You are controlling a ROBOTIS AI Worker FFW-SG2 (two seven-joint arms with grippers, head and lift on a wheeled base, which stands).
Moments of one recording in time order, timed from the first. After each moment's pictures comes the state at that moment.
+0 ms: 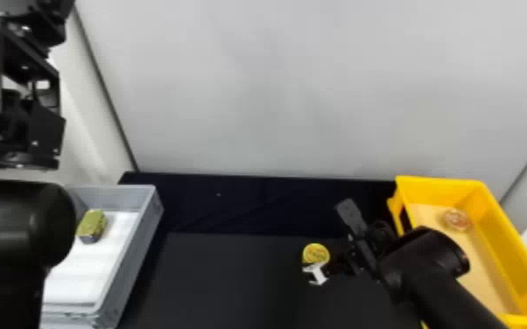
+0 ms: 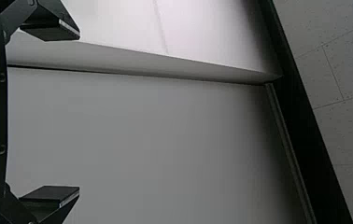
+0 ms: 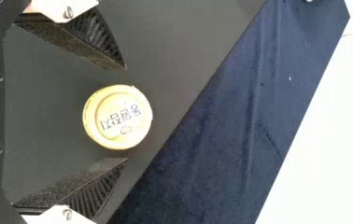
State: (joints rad) left arm -0.21 0.18 0.06 -2.20 -0.04 0.12 0.21; right arm -0.58 -0.03 0.29 -0.60 0.26 0.40 0.52
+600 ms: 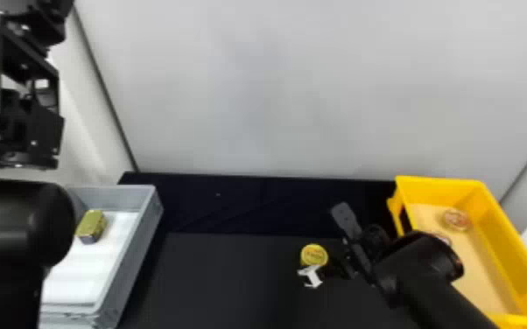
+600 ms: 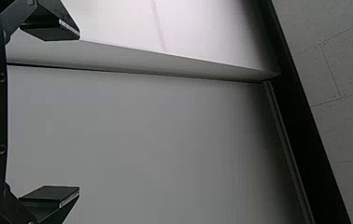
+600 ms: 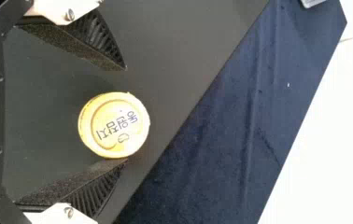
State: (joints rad) left arm -0.21 0.18 0.06 -2.20 -0.04 0.11 0.21; right arm -0.58 -0.02 0.30 -0.58 0.25 0.38 0.50
